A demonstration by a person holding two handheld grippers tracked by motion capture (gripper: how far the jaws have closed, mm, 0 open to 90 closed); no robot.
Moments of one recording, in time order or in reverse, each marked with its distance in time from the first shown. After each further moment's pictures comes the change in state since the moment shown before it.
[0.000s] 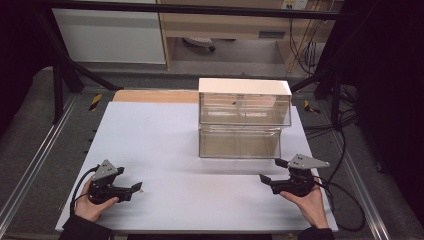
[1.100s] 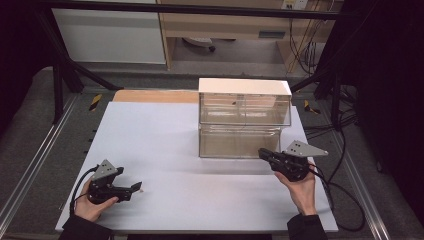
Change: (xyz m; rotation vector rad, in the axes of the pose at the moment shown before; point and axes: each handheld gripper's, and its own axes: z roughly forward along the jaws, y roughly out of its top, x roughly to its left) left arm 0.001 0.000 0.000 0.000 0.005 -0.006; right arm 0.002 0.040 0.008 -0.136 -0.003 -0.043
